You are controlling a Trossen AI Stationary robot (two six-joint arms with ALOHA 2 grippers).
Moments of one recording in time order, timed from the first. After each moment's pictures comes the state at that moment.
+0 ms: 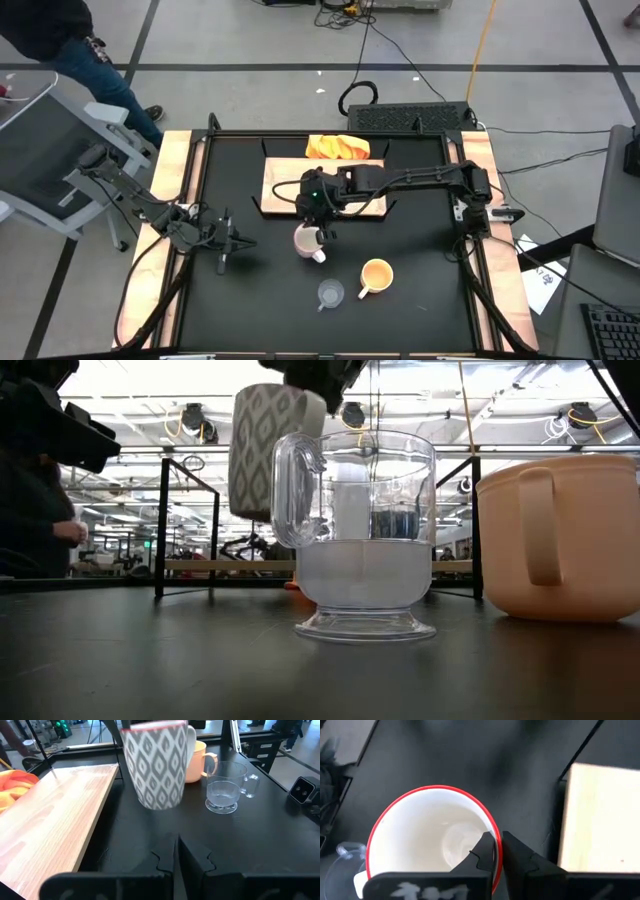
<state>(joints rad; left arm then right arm) -0.65 0.63 0.20 0.08 -0.55 -0.15 -0.01 1.95 1.77 -0.74 -0.25 -0.10</state>
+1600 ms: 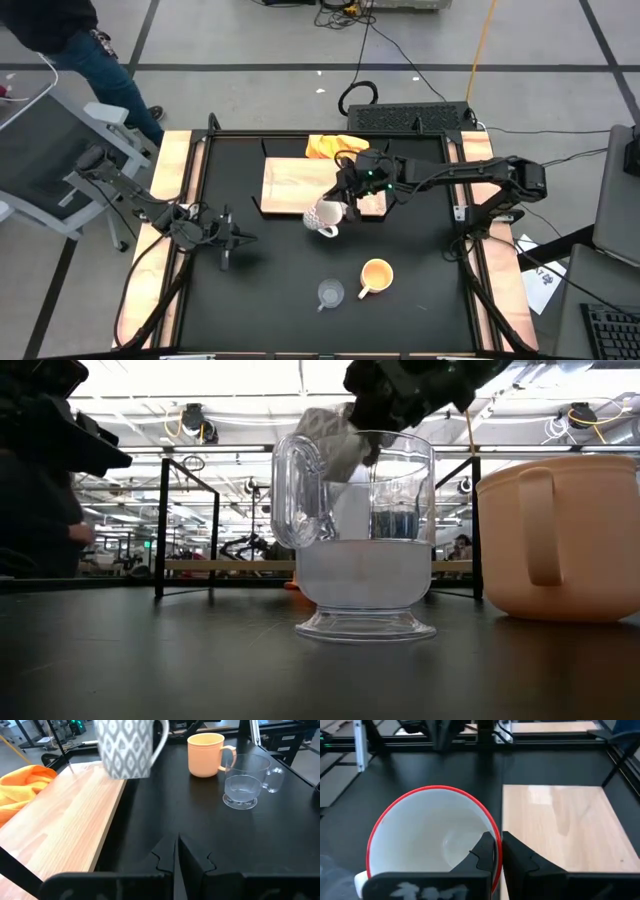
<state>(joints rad) -0.61 0.63 0.20 0.04 -0.58 -0.14 -0.18 1.52 1.04 -0.03 -0.27 -0.06</state>
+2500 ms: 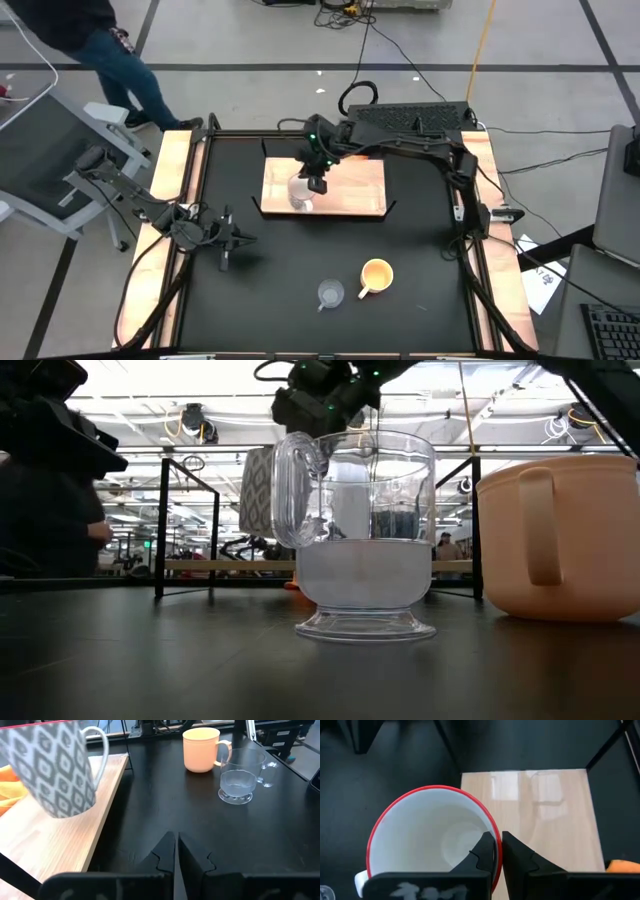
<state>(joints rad) -0.61 0.63 0.20 0.03 -0.55 -0.16 -0.32 2.05 1.89 -0.72 -0.34 -0.17</state>
